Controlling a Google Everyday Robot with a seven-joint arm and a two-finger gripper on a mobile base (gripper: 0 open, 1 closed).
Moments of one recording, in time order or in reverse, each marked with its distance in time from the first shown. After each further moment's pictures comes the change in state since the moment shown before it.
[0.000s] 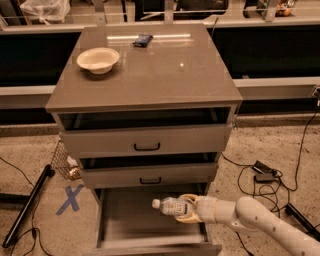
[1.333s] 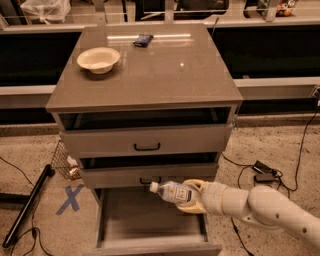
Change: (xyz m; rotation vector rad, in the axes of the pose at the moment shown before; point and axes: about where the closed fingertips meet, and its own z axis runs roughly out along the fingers) arm -0.133 -0.012 -0.075 0.108 0.111 0.004
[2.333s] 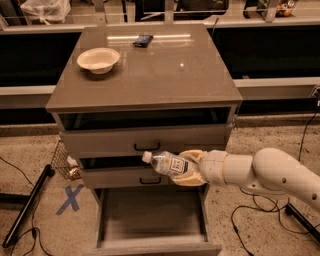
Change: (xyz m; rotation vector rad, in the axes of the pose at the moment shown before) arm -0.115 -0.053 -0.026 -0.035 -0.044 0.033
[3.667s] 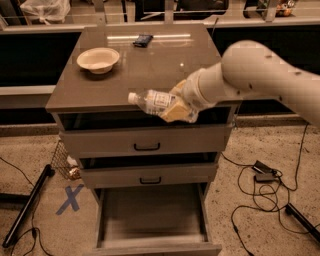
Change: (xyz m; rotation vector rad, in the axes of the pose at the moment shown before) arm -0.139 -0.121 0.001 0.038 0.304 -0.057
